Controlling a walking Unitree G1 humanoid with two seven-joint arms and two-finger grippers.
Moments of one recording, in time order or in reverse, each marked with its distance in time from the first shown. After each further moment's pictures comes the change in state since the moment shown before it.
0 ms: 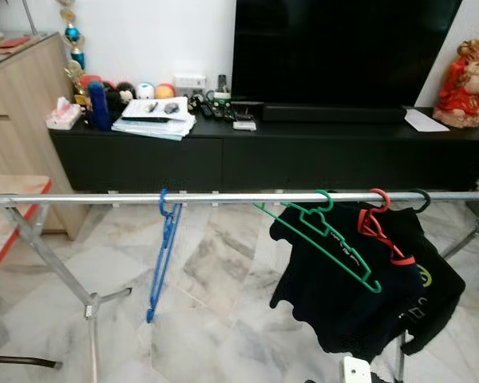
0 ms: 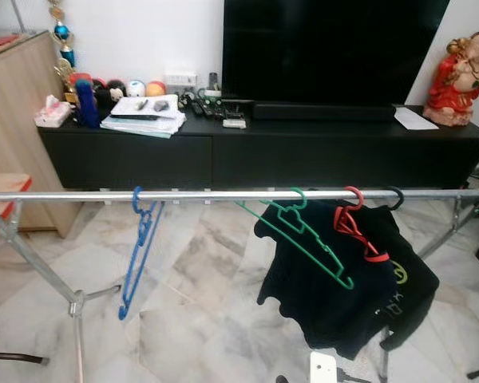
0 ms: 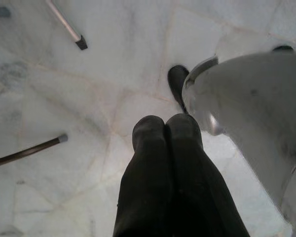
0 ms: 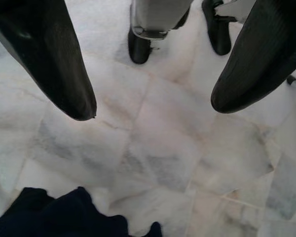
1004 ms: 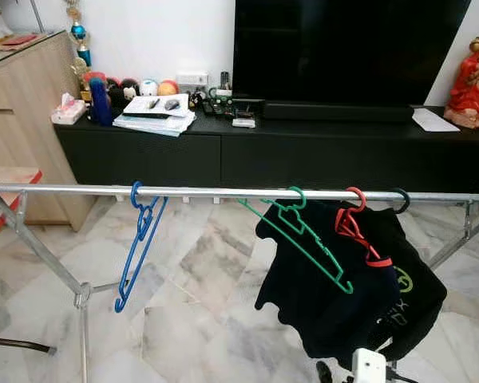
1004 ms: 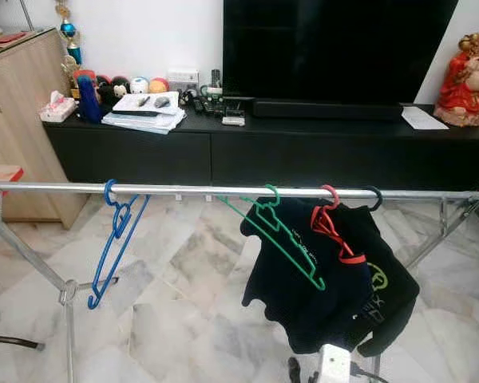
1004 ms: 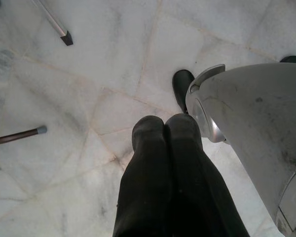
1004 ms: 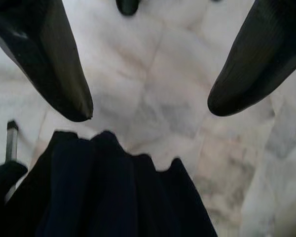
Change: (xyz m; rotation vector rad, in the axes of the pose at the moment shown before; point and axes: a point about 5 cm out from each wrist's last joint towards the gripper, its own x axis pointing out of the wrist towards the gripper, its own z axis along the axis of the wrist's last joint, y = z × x) left arm 0.003 -0.012 0.006 -0.023 -0.018 0.020; right arm -0.004 -0.007 0.022 0.101 -0.263 -0.045
